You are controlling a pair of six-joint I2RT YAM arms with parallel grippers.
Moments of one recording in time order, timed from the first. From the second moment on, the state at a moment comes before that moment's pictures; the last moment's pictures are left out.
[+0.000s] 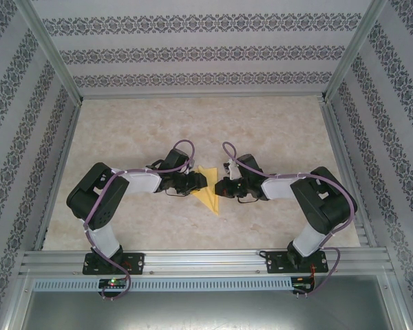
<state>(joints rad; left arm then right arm) -0.56 1.77 0.84 0.00 0.48 -0.90 0.53 1.66 0.63 0.16 -0.60 0.65</state>
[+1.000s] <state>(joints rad) -0.56 1.77 0.84 0.00 0.48 -0.90 0.53 1.64 0.63 0.10 -0.54 0.59</state>
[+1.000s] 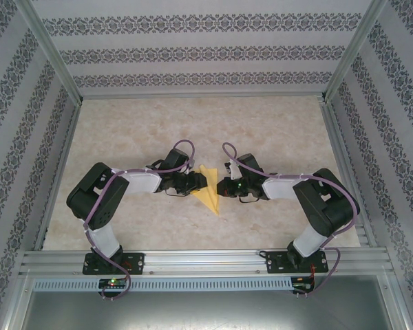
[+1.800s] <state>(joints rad) -0.56 1.77 0.84 0.00 0.48 -0.90 0.53 1.67 0.66 0.06 -0.51 0.57</state>
